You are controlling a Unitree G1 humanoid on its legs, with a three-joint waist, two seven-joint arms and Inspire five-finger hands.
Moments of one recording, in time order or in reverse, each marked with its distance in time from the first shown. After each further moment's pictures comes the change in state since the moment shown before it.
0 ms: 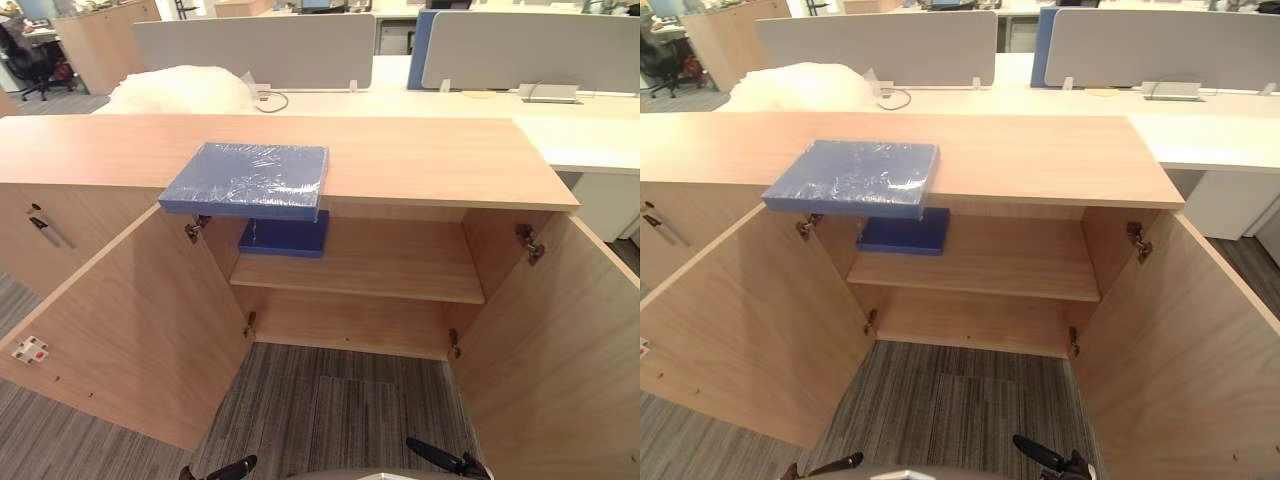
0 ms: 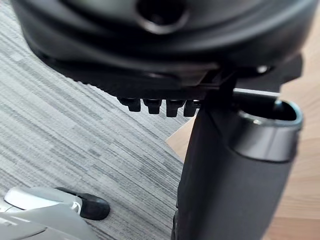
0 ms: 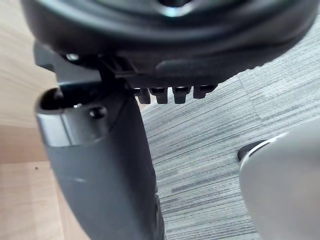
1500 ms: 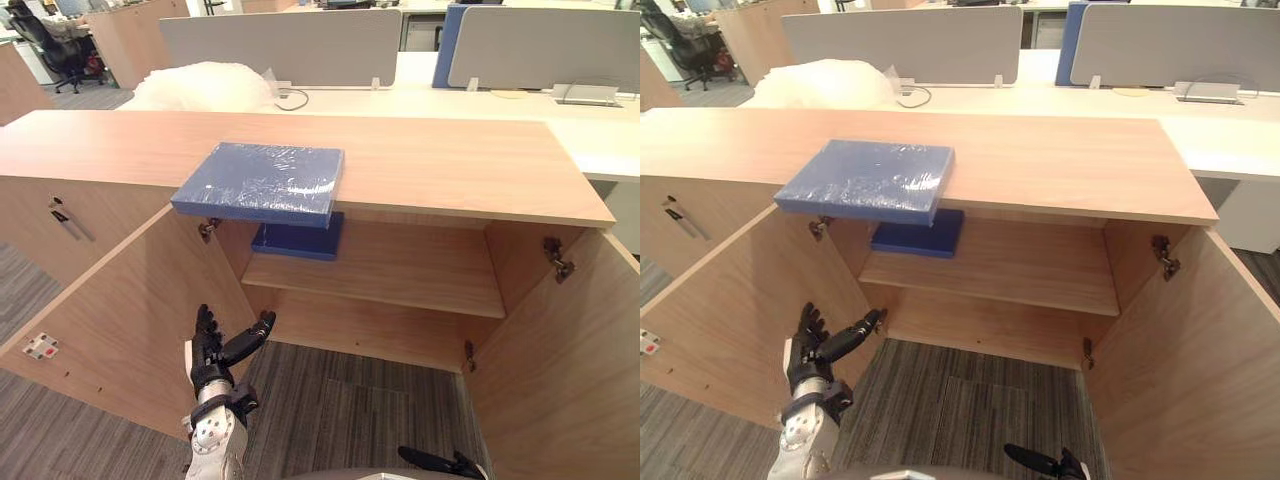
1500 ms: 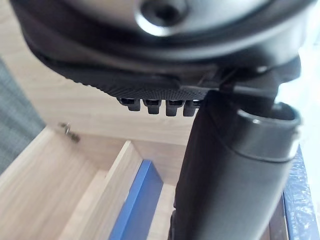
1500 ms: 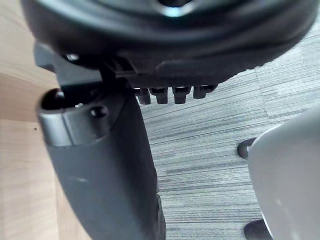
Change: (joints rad) left arm 0.129 -0.020 -0.366 -0.981 -0.115 -0.029 0.069; right arm 0.042 -0.016 0.075 -0.045 -0.039 0.016 0.034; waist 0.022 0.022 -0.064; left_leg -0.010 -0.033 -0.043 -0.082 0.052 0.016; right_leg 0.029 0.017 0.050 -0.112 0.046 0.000
